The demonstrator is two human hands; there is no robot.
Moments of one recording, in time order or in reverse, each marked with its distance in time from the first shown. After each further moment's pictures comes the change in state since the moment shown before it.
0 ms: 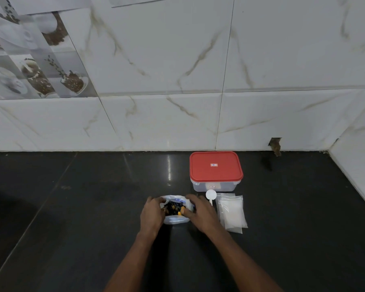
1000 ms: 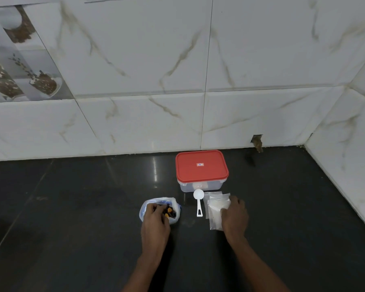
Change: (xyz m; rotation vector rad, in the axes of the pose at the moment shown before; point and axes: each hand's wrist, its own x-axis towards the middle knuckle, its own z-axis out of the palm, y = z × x) left_hand -0.054 0.035 0.016 -0.225 0.180 0.164; right_hand -0.023 0.086 -0.040 -0.173 0.505 0.483
